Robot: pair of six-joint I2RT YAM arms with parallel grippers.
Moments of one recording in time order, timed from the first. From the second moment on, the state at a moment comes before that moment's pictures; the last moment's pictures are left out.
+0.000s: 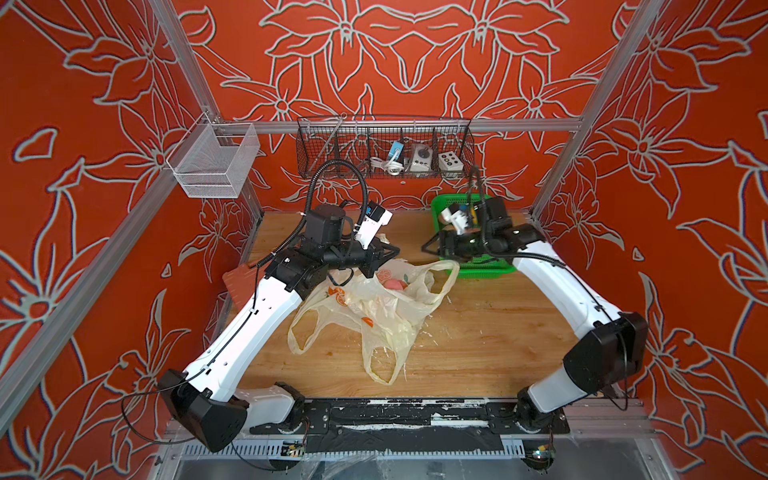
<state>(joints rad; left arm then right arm) -0.45 1.27 1.39 -0.58 0.59 -0.03 0.27 1.57 1.55 -0.77 -0.53 0.41</state>
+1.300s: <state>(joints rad) -0.45 1.26 1.37 -0.58 0.61 -0.01 0.22 1.79 1.69 -0.82 -0.03 0.33</state>
